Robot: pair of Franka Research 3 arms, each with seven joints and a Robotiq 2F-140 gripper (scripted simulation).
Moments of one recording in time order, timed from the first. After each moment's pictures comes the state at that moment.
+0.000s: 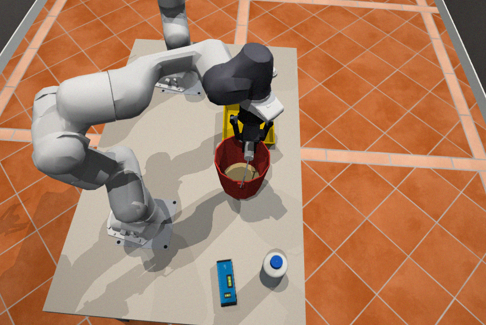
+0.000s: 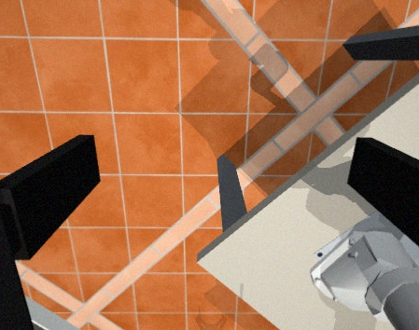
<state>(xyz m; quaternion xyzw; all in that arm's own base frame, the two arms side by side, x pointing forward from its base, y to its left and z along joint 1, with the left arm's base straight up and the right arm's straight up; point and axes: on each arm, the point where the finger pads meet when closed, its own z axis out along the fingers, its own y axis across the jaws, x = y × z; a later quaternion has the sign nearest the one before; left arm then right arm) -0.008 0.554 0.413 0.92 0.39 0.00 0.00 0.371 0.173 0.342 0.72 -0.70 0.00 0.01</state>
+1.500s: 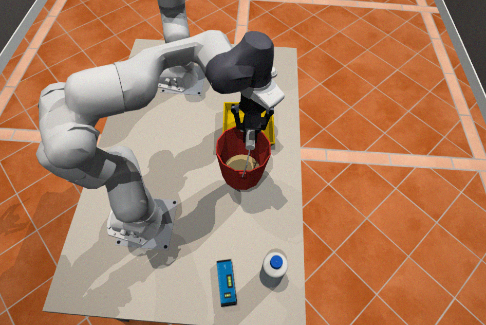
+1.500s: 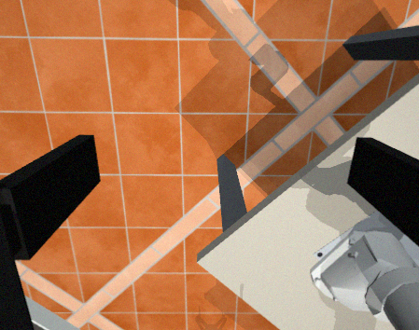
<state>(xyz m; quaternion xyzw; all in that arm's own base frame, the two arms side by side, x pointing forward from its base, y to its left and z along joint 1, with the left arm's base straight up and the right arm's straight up) -0.008 0.554 0.413 0.92 0.39 0.00 0.00 0.371 0.213 0.343 0.73 -0.69 0.00 0.01</state>
